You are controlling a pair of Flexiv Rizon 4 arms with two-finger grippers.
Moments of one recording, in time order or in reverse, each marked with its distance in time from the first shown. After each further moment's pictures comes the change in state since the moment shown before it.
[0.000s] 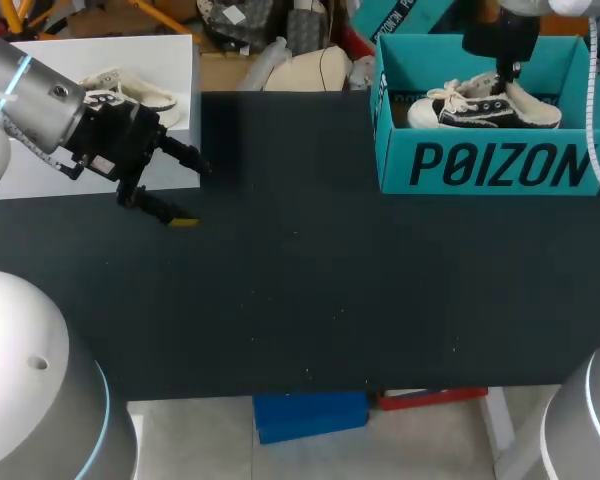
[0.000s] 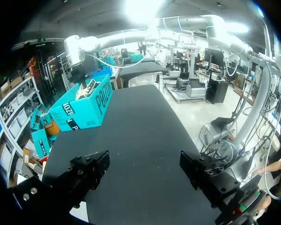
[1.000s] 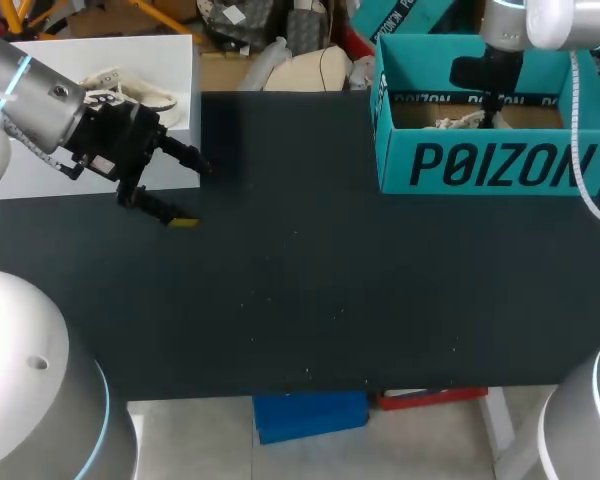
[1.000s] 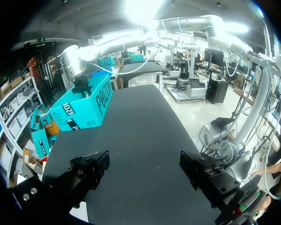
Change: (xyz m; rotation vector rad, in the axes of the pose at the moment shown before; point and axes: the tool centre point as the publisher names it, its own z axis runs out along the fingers) left arm 0.000 0.000 0.000 0.000 0.000 0.000; right arm 0.009 0.002 0.060 0.037 0.045 0.079
